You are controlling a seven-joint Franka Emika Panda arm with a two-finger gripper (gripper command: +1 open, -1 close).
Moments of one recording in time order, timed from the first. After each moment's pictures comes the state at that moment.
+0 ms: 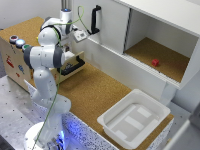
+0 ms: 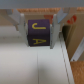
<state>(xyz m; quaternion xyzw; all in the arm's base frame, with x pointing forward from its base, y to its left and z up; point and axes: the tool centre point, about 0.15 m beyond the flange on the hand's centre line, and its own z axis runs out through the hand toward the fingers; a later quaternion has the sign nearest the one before) 0.396 0.337 0.428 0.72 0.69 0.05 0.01</state>
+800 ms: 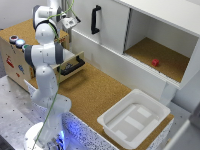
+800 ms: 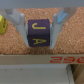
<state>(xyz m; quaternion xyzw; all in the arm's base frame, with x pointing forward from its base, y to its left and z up) 0.391 0.422 0.442 0.70 0.71 0.06 -0.02</state>
